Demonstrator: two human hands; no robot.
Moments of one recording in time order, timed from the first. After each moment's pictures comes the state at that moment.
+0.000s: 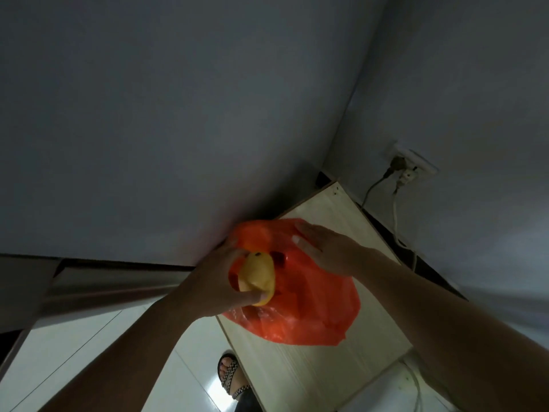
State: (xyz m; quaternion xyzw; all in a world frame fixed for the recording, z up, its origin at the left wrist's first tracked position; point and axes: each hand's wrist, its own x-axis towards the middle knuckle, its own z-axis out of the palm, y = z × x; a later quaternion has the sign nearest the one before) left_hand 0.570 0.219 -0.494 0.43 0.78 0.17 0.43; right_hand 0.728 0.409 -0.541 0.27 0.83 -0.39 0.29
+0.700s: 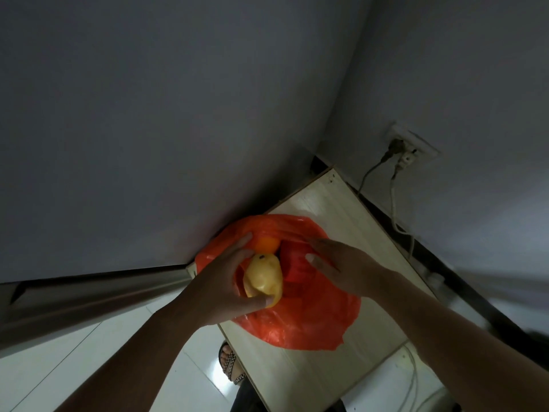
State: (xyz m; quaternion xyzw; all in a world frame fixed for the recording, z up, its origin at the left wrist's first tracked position) left_hand 0.579 0.219 -0.514 0.43 0.75 0.17 0.48; right_hand 0.770 0.394 -0.553 0.28 0.82 -0.41 0.27
